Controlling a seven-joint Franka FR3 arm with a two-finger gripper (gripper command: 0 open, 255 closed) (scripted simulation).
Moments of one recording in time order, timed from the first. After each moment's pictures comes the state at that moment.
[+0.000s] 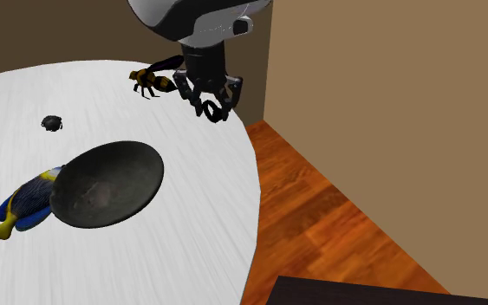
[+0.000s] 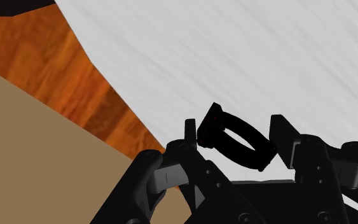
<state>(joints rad) 0.23 0.38 0.59 -1.57 -0.23 1.89 1.02</state>
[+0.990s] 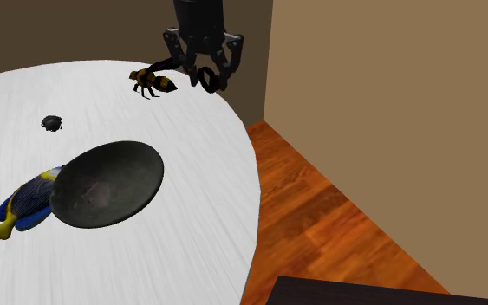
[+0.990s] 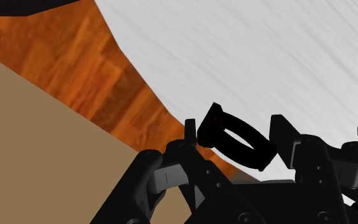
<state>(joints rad) 0.24 0.37 0.60 -1.38 -0.22 1.70 1.00</state>
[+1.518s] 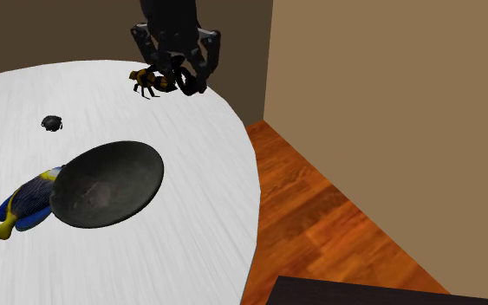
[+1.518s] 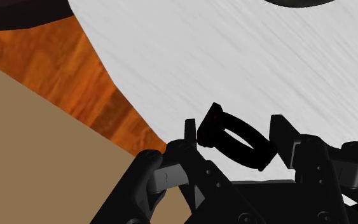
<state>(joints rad) 0.30 0.34 0.63 -1.38 -0.21 1.66 1.08</state>
